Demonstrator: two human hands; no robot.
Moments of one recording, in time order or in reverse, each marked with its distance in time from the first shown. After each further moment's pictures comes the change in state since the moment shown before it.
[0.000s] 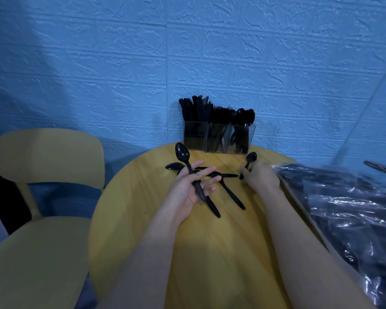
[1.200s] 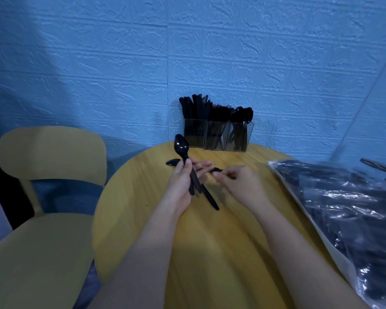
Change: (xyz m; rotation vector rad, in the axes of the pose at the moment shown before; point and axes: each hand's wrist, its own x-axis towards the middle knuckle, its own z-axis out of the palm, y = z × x) left_hand 0.001 -0.002 0.004 -0.021 0.116 0.117; right_hand -0.091 -0.029 -0.028 0.457 -0.121 -0.303
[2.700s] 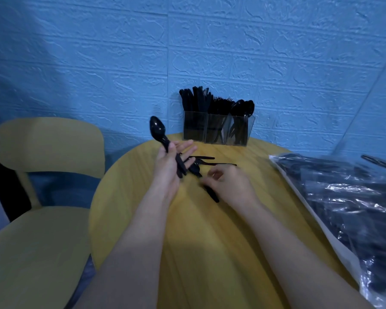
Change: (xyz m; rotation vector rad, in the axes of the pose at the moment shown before) left_hand 0.006 0.018 -0.010 0.018 0.117 0.168; right_hand -0.003 0.003 0.026 -0.139 0.001 -0.060
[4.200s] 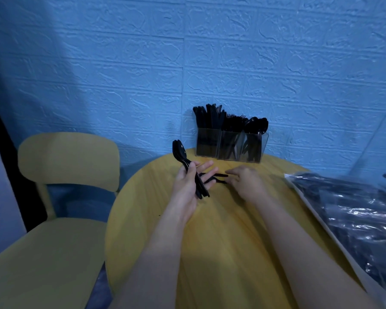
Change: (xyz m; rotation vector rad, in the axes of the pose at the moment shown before) left_hand -0.003 -0.004 0.003 -0.024 -0.056 -0.079; right_hand 0.069 0.025 0.003 -0.188 -0.047 -0.047
